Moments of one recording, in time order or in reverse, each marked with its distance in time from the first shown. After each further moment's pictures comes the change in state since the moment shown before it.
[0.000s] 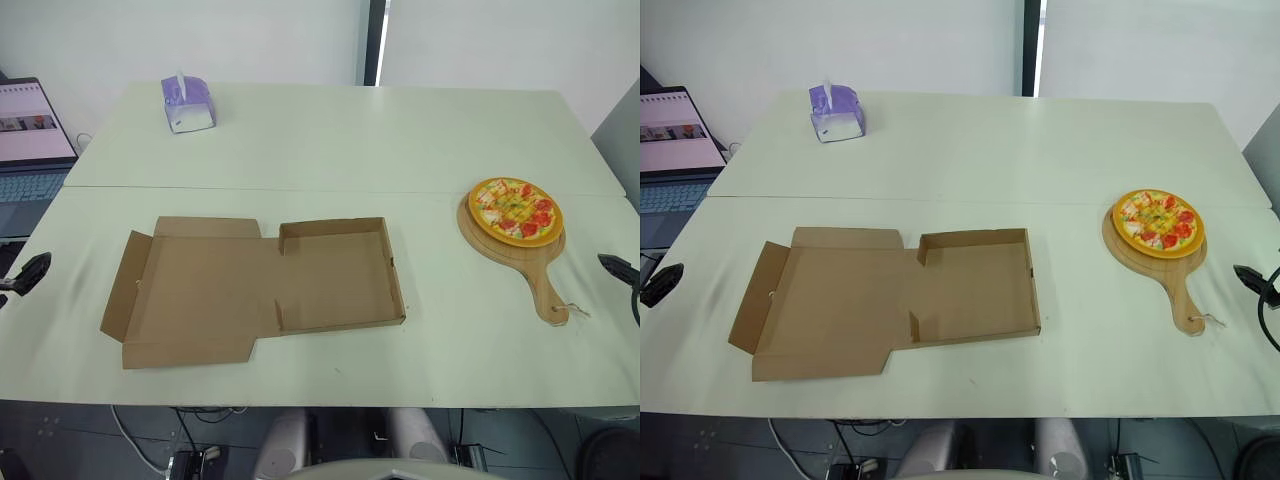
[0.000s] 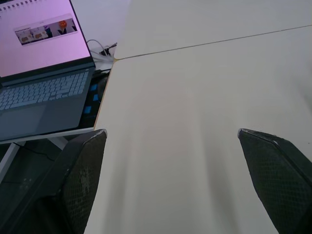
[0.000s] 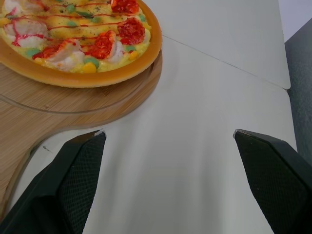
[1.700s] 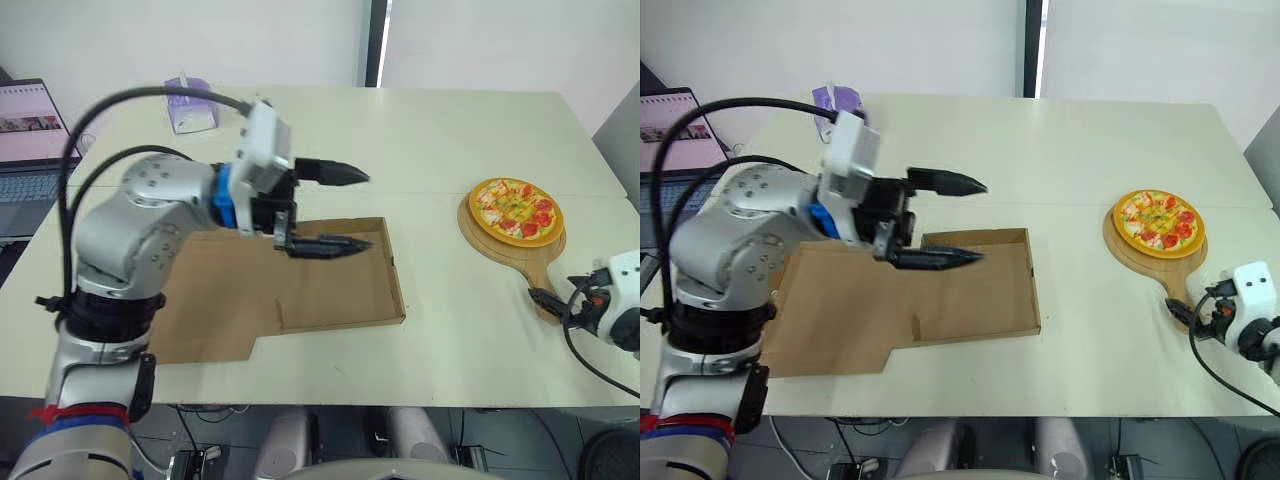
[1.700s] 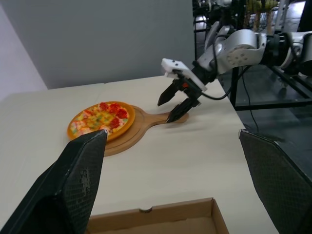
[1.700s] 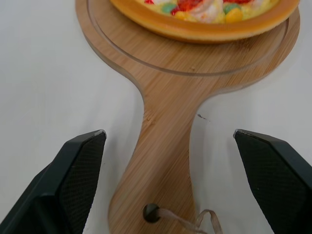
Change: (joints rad) left arm -0.543 -0.376 -0.703 -1.106 -0.363 0.581 -0.352; right arm 0.260 0.247 0.023 -0.645 0.110 0.489 -0.246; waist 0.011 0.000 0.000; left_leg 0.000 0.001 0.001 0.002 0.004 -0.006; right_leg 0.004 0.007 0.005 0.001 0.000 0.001
